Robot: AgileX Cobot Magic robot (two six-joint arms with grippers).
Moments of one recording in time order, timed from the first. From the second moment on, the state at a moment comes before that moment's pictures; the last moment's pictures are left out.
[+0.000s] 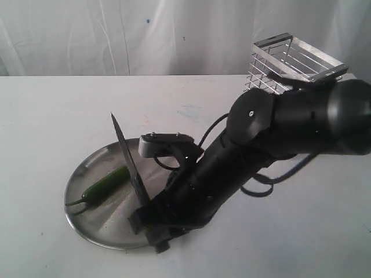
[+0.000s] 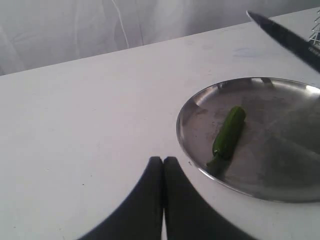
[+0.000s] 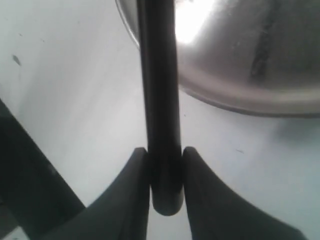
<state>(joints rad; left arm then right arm) -0.13 0.00 0.02 -0.05 0.27 0.14 0.72 1.70 -1.01 0.76 0.73 -0.45</state>
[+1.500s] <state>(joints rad) -0.13 0.00 0.01 0.18 0.13 -0.58 0.72 1.54 -1.17 0.10 1.00 -0.22</state>
